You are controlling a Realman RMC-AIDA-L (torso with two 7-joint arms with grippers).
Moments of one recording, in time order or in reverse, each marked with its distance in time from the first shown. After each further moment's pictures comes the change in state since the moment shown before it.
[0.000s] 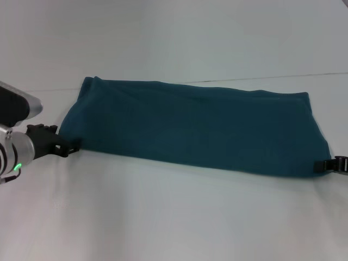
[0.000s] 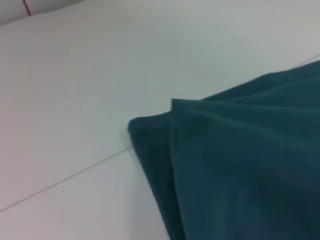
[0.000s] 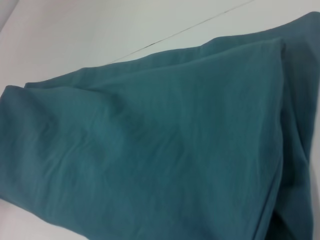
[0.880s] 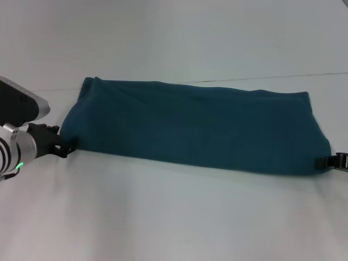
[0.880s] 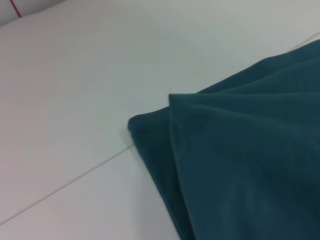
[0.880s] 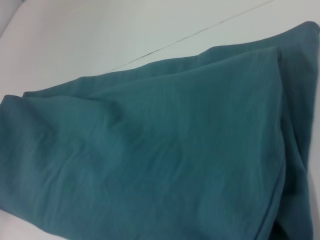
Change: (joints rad) left arm -0.030 0.002 0.002 -0.030 0.075 -0.033 0.002; right arm 0.003 0.000 0.012 0.000 0.005 0.009 -0.001
